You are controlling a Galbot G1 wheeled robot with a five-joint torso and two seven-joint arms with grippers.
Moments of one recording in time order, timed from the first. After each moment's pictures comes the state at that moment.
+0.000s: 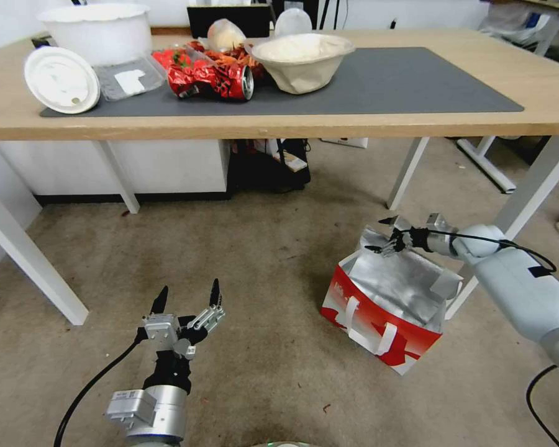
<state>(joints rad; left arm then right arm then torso) 1.86 -1.52 -0.42 -2.31 -0.18 -0.08 -0.11 -0.39 0.91 -0.08 0.85 0.19 0.06 -0.86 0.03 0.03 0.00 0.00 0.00</state>
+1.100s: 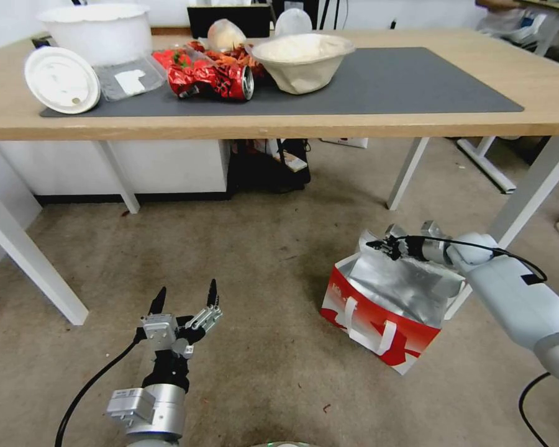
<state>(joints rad) 1.85 -1.51 -0.43 -2.29 -0.19 -0.10 -0.12 -0.44 0.91 -0.05 0.86 0.24 0.01 -0.84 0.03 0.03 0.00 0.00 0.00</state>
